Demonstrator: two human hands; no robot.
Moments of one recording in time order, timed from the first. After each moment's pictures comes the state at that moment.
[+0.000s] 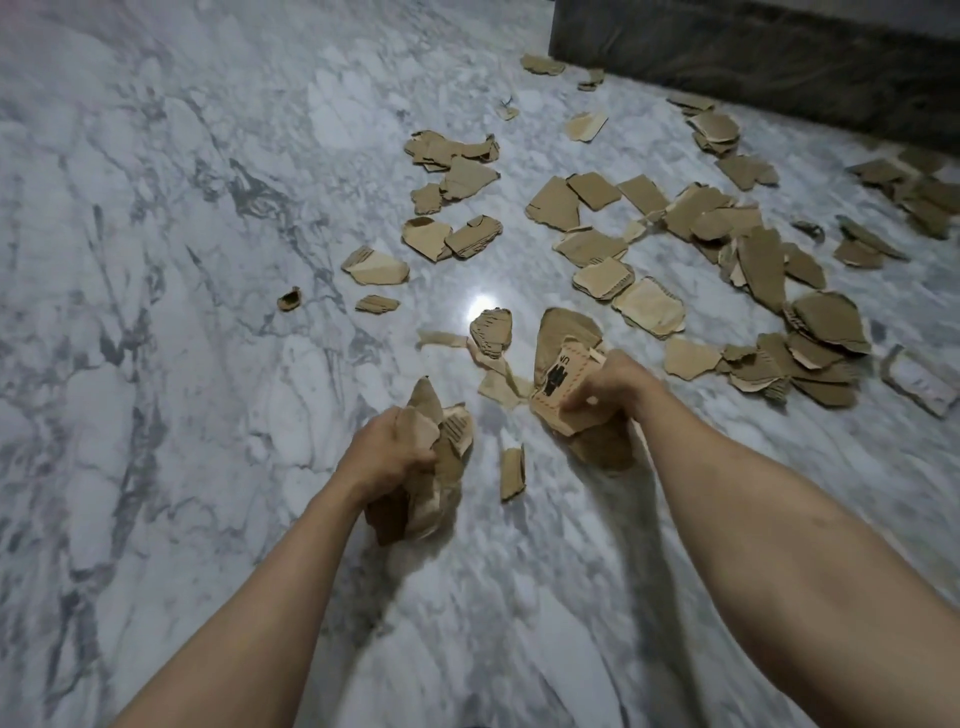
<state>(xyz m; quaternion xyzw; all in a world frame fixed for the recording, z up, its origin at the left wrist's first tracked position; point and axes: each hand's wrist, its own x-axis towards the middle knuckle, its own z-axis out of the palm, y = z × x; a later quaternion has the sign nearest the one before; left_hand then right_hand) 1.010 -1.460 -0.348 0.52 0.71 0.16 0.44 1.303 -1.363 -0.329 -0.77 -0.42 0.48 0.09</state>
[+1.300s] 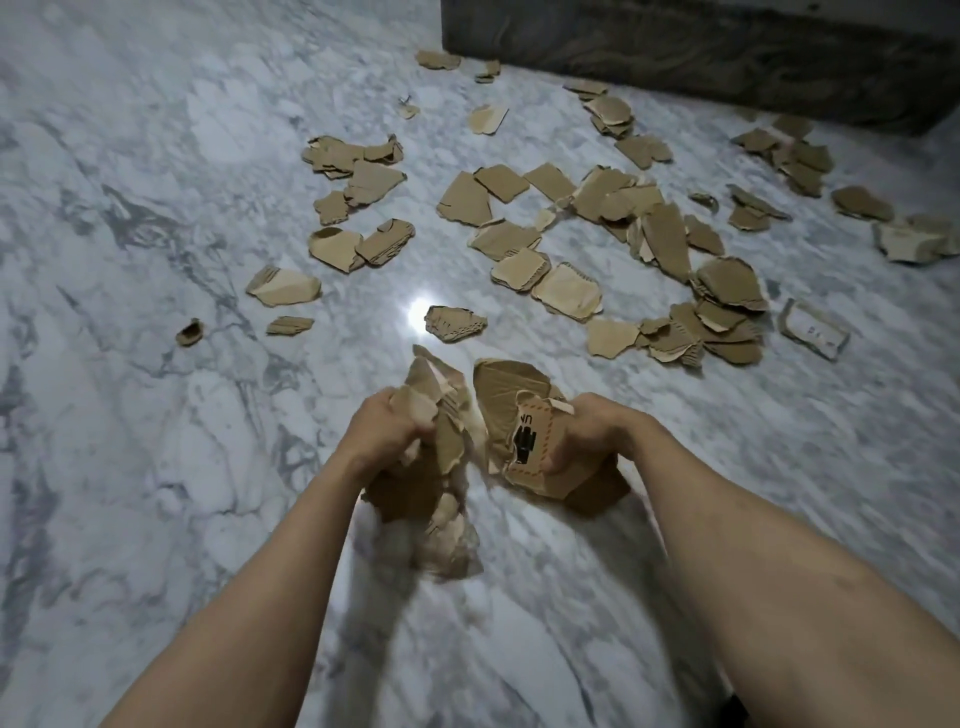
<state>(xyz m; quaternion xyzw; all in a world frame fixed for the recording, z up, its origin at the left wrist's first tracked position) 1.086 -1.418 -0.332 0.49 0.66 0.19 0.54 1.362 -1.426 -0.332 -0.73 -0.47 0.49 -0.03</state>
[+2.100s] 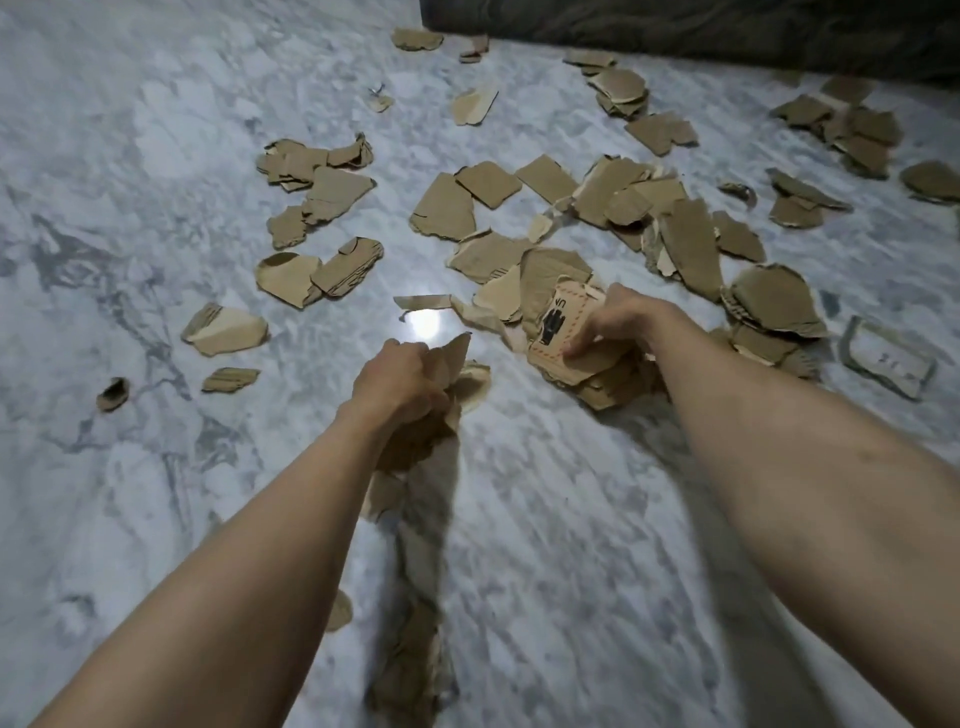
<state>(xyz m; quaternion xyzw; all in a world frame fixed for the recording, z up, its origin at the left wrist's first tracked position) 1.166 -1.270 -0.347 0.69 0.66 -0.01 0.29 1.440 -1.242 -0.328 -0.77 -0.41 0.47 0.11</state>
